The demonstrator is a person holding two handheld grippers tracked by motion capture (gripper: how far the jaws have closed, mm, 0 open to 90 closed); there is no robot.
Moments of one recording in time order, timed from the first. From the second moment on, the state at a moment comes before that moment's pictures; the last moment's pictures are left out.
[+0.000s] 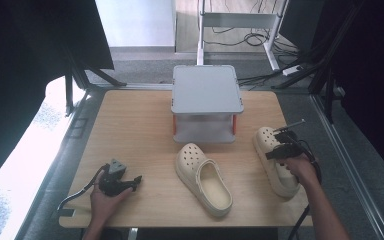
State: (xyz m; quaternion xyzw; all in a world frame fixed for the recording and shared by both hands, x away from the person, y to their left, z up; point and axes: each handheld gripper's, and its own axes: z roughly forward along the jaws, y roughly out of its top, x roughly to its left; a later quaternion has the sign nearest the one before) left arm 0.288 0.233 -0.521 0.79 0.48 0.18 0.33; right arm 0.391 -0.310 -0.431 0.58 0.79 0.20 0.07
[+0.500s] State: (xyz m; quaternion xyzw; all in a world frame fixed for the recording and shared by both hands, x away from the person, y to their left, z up) left arm 0.288 0.233 -0.521 0.79 0.48 0.18 0.33; right arm 0.351 -0.292 -0.395 0.52 0.81 0.25 0.11
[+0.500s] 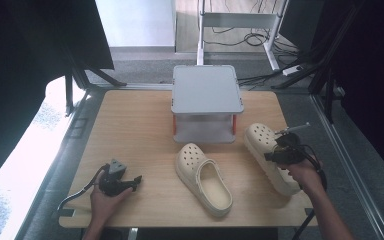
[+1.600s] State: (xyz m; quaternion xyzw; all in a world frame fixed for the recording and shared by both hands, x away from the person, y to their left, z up) left arm 0.288 0.233 -0.521 0.79 0.48 0.18 0.33; right arm 0.357 -0.169 -0.416 0.40 0.88 0.24 0.07
